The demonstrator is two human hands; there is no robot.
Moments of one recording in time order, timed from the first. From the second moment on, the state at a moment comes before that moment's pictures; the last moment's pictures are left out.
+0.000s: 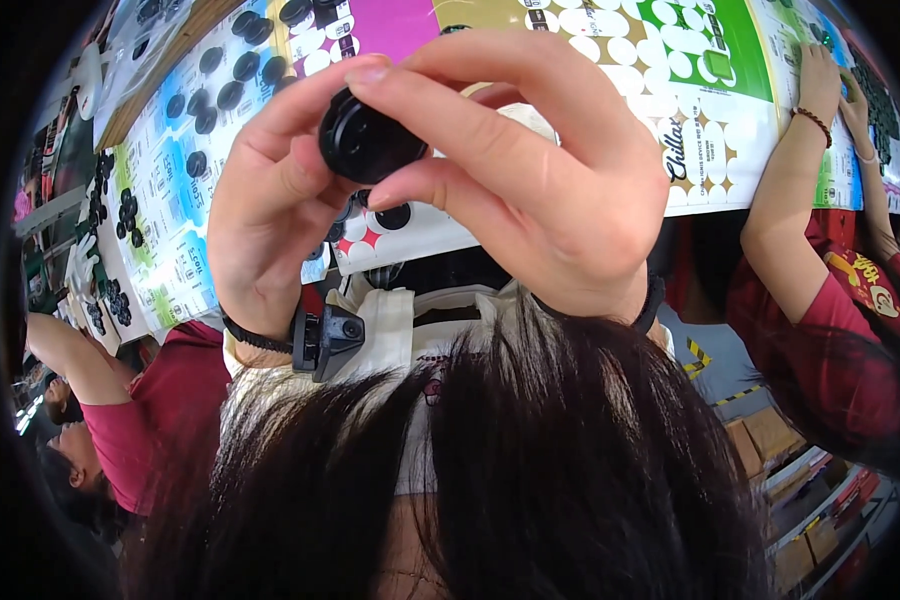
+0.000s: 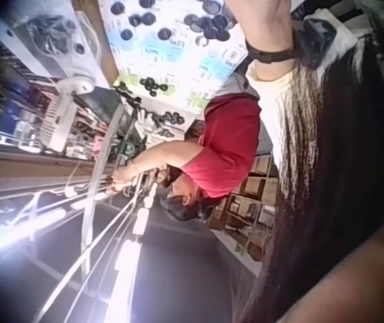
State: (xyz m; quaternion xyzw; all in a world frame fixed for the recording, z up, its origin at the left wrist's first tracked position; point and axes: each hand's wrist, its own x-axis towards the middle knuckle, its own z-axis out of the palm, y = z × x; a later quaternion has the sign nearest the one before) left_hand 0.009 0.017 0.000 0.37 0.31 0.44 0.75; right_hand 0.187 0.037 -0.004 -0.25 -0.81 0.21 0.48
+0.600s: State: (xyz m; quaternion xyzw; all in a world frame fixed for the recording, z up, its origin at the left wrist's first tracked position) left_hand 0.018 0.013 0.003 0.46 0.36 0.48 0.66; right_hand 0.188 0.035 0.004 -0.28 -0.84 0.10 0.44
